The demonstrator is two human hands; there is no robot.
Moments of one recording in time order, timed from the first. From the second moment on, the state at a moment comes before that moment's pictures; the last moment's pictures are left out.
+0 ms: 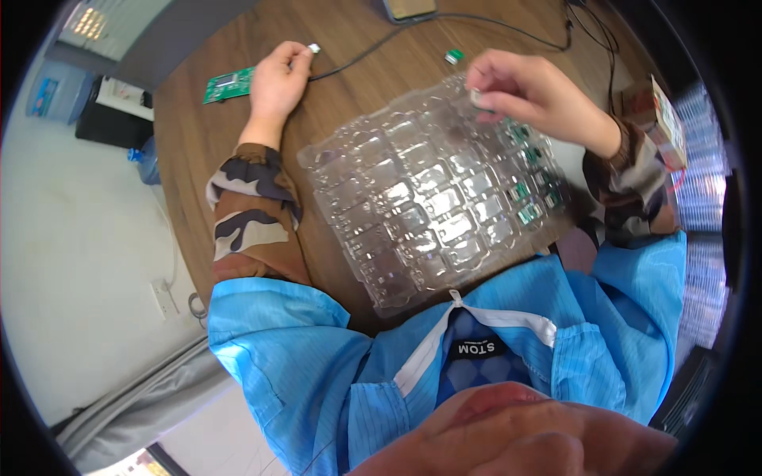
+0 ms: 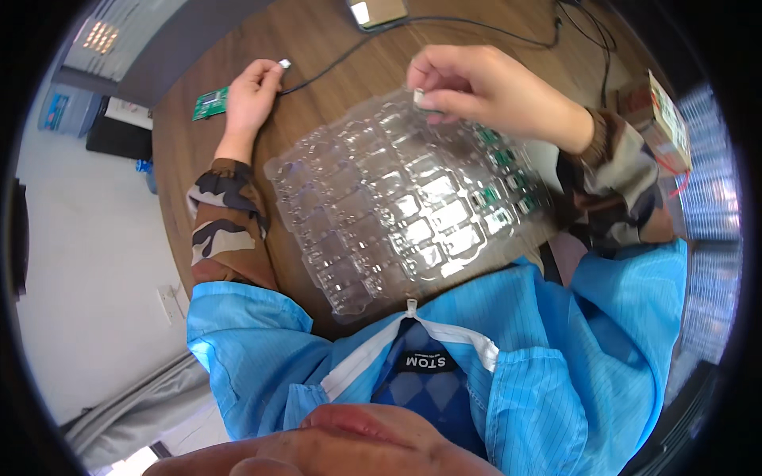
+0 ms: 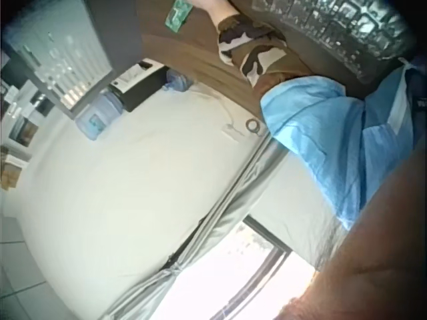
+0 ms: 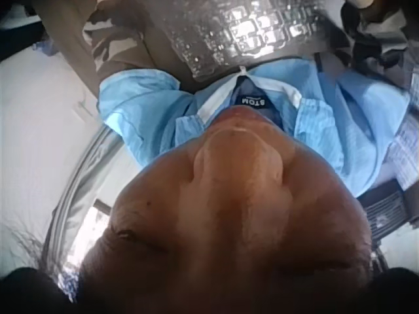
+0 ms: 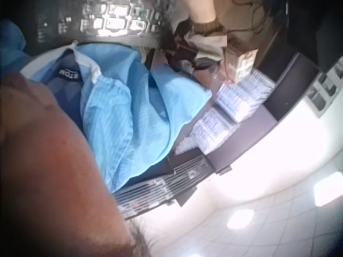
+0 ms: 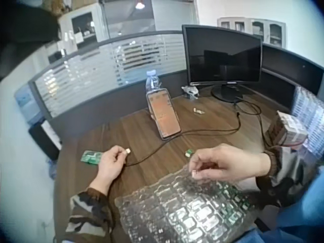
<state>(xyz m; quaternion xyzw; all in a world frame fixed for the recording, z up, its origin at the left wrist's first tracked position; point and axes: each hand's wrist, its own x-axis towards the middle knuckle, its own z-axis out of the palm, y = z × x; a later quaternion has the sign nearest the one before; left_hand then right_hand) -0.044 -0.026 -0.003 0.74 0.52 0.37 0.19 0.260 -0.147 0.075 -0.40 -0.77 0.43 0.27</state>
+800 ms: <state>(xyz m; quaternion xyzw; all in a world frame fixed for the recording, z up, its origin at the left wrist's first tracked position) -0.037 -0.017 -0.005 0.70 0.51 0.45 0.20 0.136 0.031 0.035 -0.47 -0.74 0.39 0.28</state>
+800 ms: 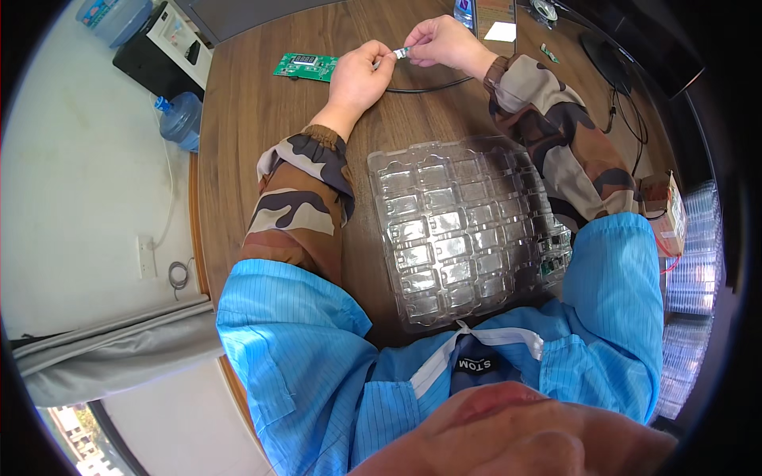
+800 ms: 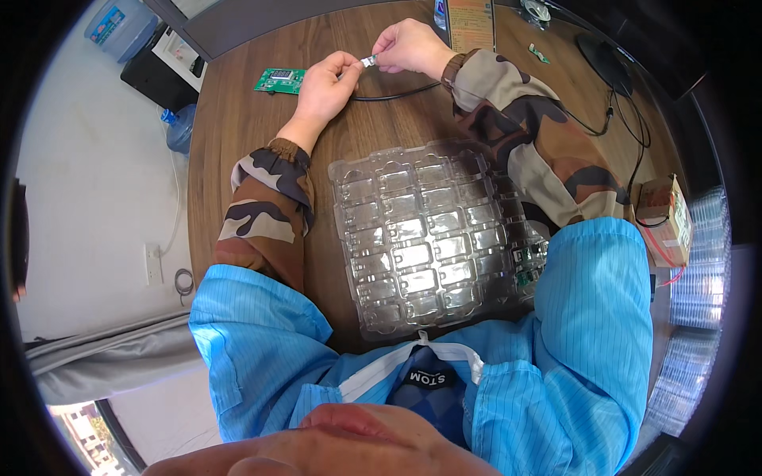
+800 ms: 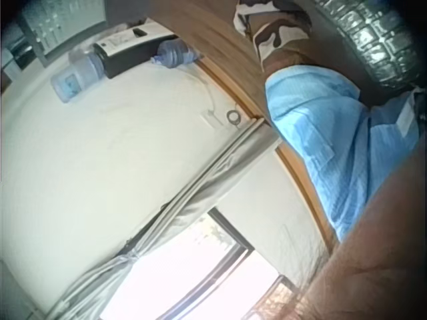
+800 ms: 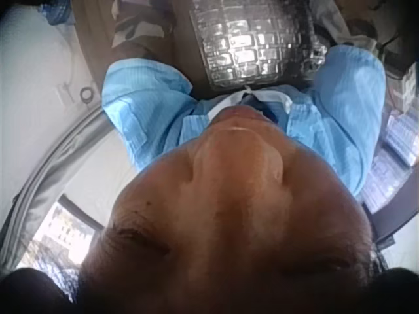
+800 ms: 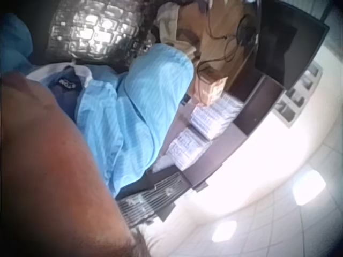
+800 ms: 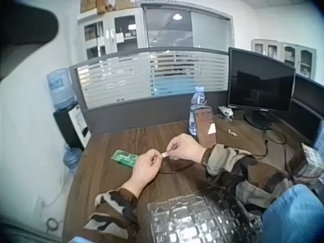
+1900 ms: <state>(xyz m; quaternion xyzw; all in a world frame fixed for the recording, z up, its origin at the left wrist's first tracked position) -0.043 -0.021 -0.005 0.70 0.49 0.45 0.23 0.423 -0.288 0.084 -0.79 -0.60 -0.11 0.01</state>
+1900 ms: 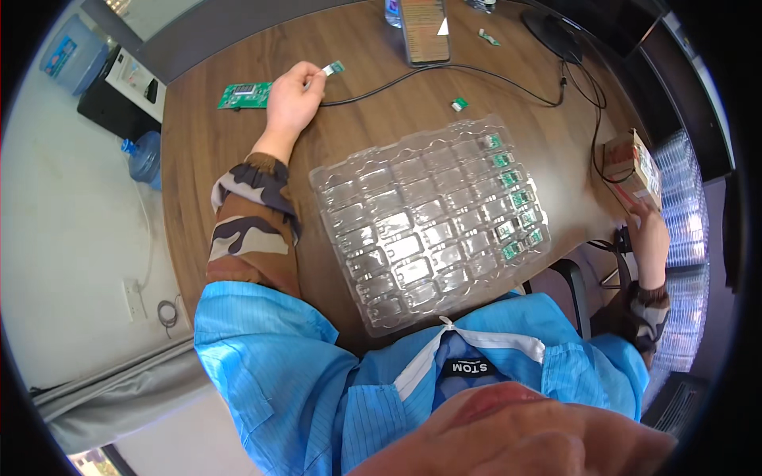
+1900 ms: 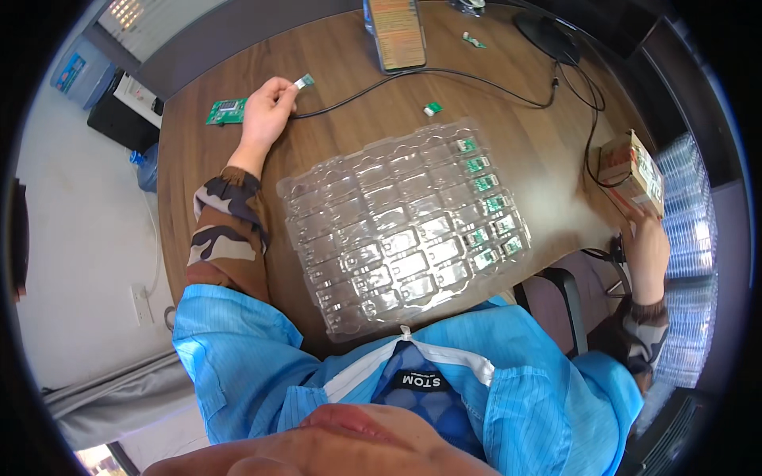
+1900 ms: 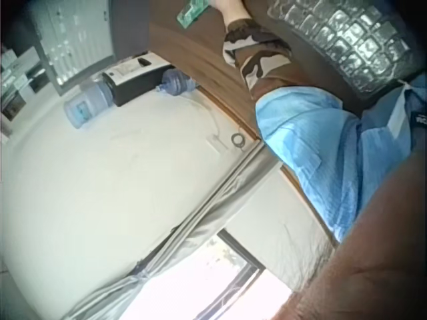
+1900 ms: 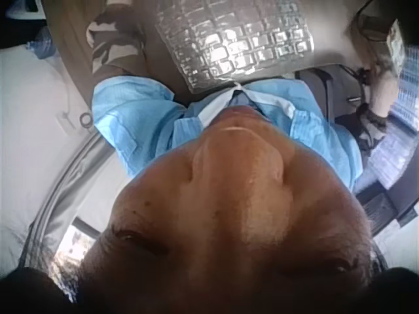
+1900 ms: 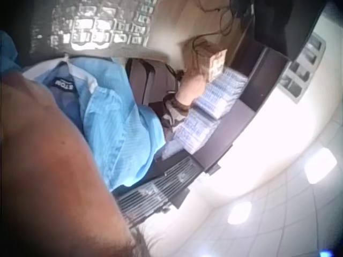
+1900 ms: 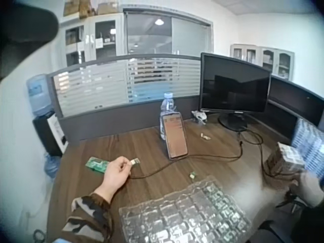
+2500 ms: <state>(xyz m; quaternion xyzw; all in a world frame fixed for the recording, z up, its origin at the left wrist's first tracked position) -0.044 -0.025 -0.007 0.71 0.50 0.44 0.23 0.519 -0.318 -0.022 -0.84 -0.51 -0.17 -0.13</state>
